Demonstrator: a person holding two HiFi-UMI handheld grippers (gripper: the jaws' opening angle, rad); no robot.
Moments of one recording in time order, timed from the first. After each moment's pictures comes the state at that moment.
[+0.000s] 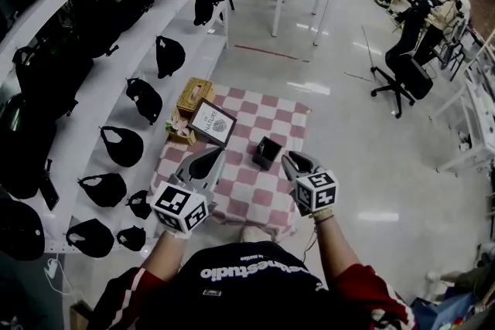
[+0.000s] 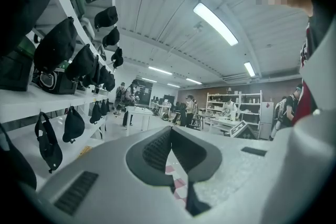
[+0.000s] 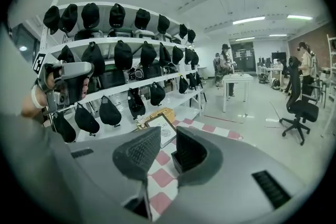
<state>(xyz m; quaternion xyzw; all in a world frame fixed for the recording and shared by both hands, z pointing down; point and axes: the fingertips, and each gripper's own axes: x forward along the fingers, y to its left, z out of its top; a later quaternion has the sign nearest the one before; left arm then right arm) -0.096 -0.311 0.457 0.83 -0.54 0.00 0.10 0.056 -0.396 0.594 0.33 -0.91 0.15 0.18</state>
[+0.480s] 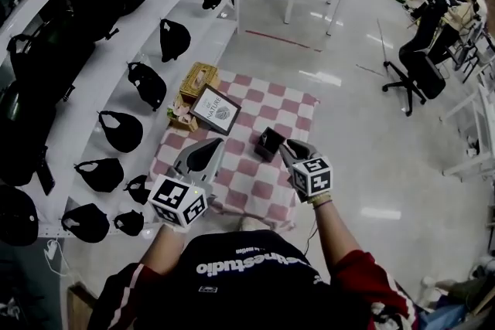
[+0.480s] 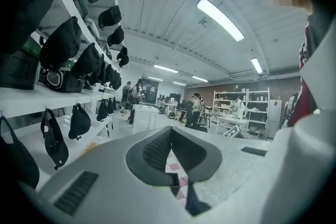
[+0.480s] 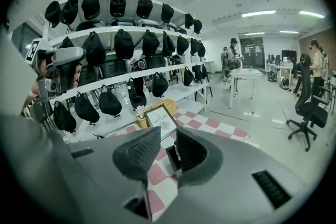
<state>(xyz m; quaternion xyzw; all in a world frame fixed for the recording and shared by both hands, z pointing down) -0.095 -0.322 0.475 0.81 -0.57 0.00 0.10 0.045 -0.426 0.645 0.29 -0.92 0.15 0.22</state>
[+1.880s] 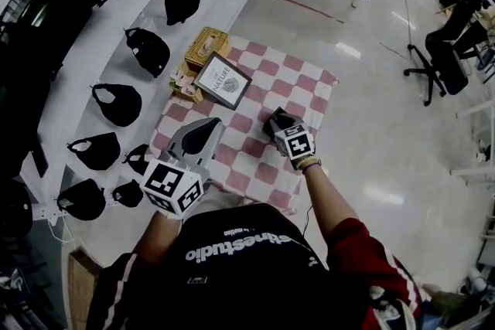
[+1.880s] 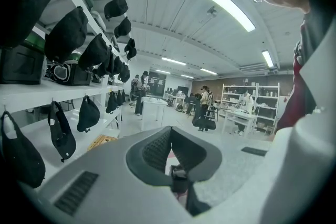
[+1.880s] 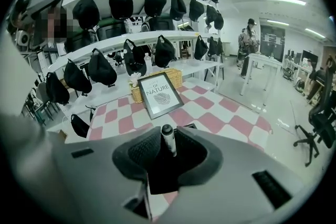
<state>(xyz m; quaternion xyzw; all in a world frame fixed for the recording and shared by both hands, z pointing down) -0.118 -0.351 0.510 0.78 -0.61 0.04 0.14 -0.024 -0.474 0.787 0.21 -0.90 0.14 0.35</state>
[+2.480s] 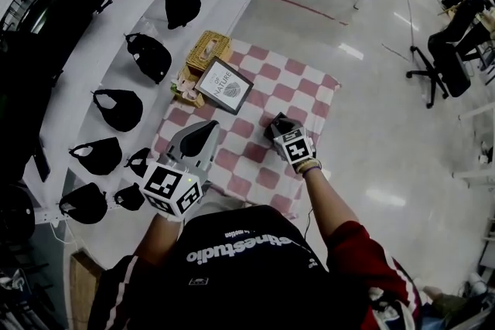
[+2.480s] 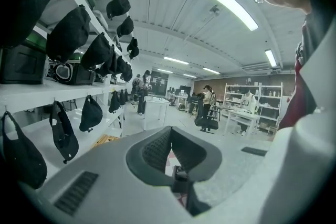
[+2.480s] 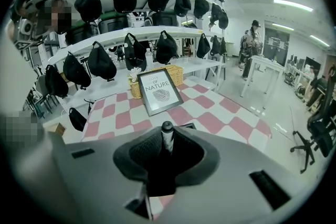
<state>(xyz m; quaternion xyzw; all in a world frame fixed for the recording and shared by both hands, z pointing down) -0.128 -0.361 0.512 0.77 -0.62 0.04 0.14 -0.026 -0.479 0.797 0.21 -0.90 0.12 0.37</state>
